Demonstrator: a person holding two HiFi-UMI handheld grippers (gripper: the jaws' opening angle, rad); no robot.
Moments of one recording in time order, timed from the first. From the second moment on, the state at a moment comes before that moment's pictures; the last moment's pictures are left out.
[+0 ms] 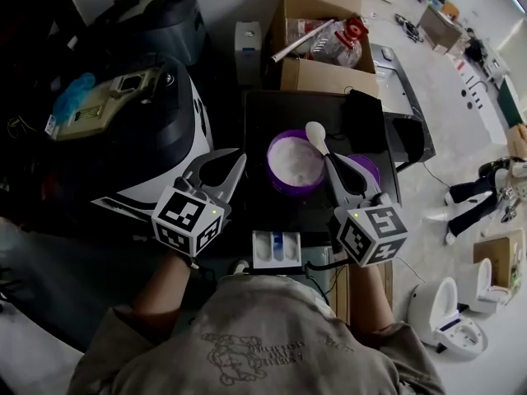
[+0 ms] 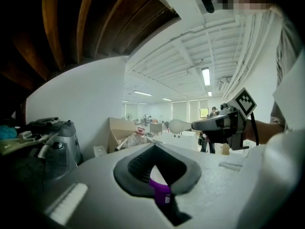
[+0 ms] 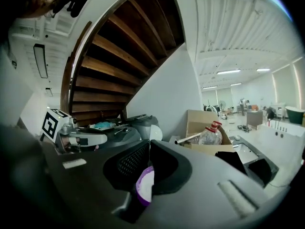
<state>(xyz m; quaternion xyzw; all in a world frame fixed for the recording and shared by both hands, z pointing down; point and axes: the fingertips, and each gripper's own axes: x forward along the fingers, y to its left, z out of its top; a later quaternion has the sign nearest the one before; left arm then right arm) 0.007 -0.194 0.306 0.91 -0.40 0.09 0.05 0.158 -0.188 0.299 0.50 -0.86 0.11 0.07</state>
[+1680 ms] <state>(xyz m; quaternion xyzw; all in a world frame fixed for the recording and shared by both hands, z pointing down) -0.014 -0.181 0.315 0.89 -0.44 0.10 0.05 0.171 -0.182 0.305 0.52 -0.85 0.05 0.12</state>
